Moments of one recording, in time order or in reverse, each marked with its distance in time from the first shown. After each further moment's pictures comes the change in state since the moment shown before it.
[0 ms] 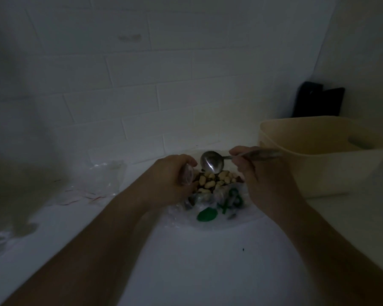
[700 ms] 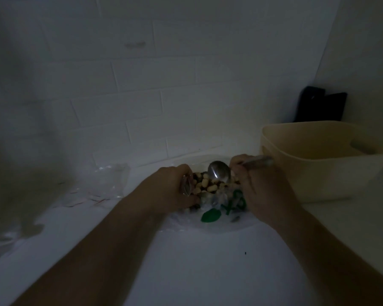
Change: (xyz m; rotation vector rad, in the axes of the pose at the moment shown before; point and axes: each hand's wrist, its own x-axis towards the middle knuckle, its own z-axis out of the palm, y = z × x) left_hand -0.001 -0.006 0.005 0.138 -0.098 -0.062; right_hand -0.003 0.000 0.005 -0.084 -0.018 -0.118
